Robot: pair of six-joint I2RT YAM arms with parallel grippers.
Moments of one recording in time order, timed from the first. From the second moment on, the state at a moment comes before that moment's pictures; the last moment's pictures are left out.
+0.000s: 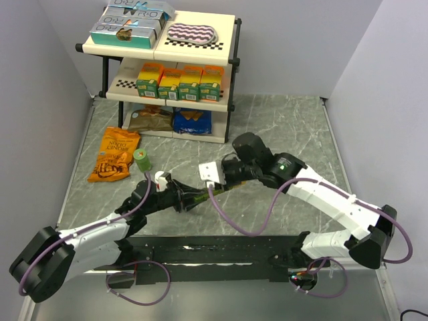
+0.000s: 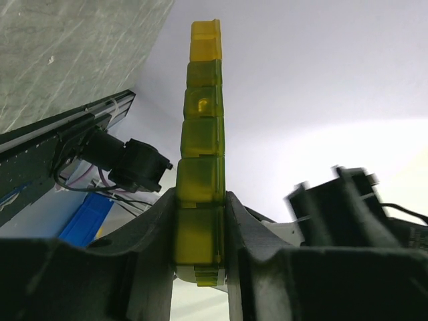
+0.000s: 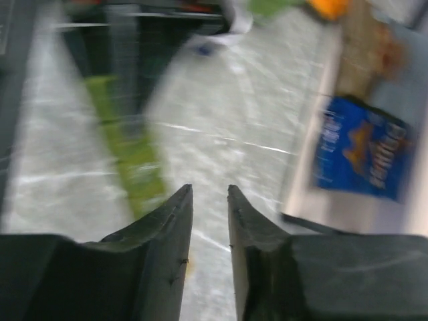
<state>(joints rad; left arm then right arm) -0.68 1.00 0.21 0.58 0.45 -1.97 0.87 1.27 1.26 -0.65 -0.35 -0.92</state>
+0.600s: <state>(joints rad) -0.67 0.97 0.21 0.56 0.42 -1.97 0.93 1.25 1.07 -0.61 -0.32 -0.96</state>
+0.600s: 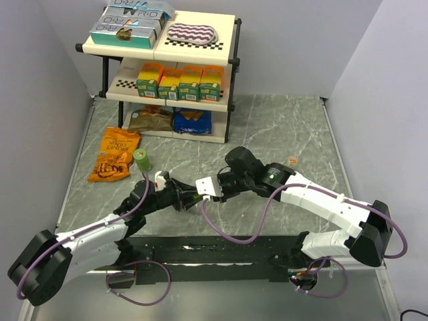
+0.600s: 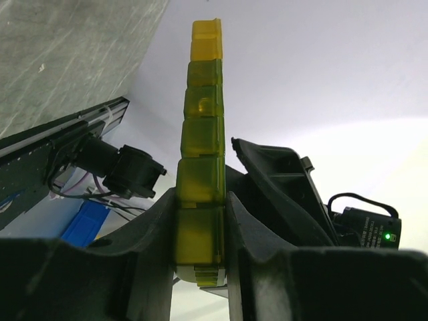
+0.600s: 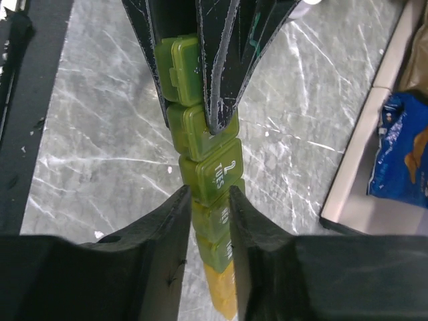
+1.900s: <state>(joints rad) -0.64 0.89 0.15 0.61 0.38 -1.97 0.94 1.25 1.22 -0.64 -0.32 -0.89</state>
